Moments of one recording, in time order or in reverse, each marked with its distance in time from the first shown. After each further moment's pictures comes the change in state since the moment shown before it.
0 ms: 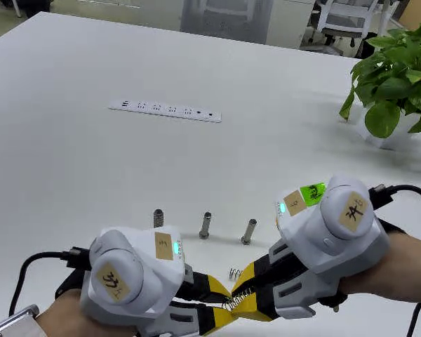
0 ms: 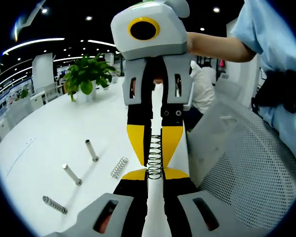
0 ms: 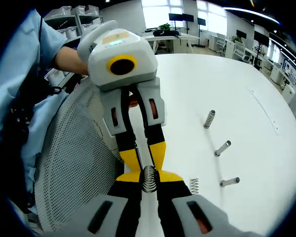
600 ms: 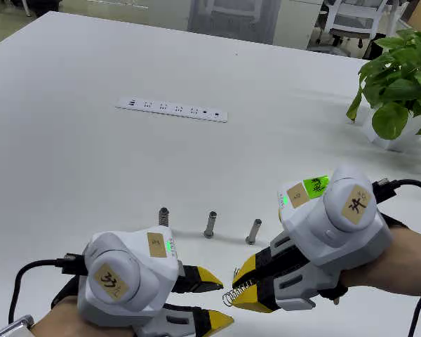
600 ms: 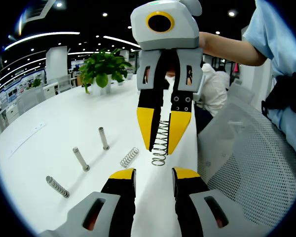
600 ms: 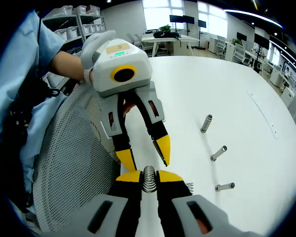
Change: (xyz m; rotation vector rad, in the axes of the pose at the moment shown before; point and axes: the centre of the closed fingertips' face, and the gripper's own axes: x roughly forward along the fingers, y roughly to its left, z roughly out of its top) left arm -0.011 0.016 -0.015 -0.097 -0.005 0.119; right arm -0.001 -0.008 0.007 -0.015 -0.015 -0.012
